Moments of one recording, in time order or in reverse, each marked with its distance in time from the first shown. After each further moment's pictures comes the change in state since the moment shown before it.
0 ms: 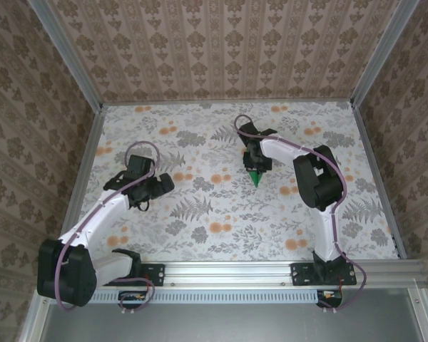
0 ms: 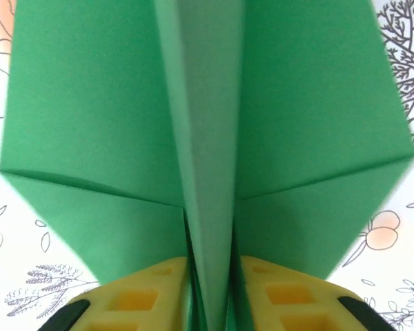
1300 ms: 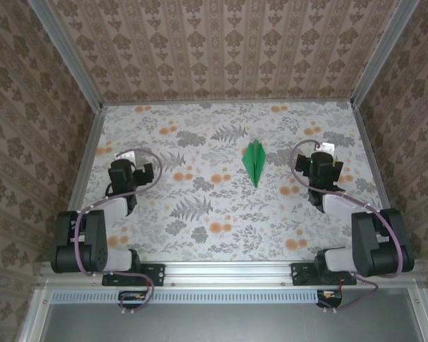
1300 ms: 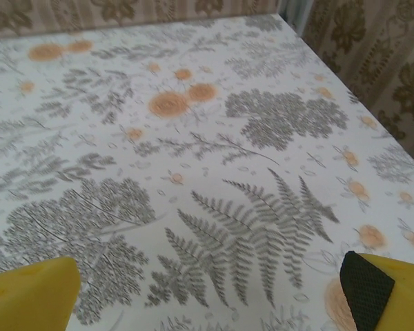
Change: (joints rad) left arm 0.269 0.219 -0.290 1.073 -0.106 0.621; right arm -0.394 -0.745 -1.065 1.226 0.229 -0.445
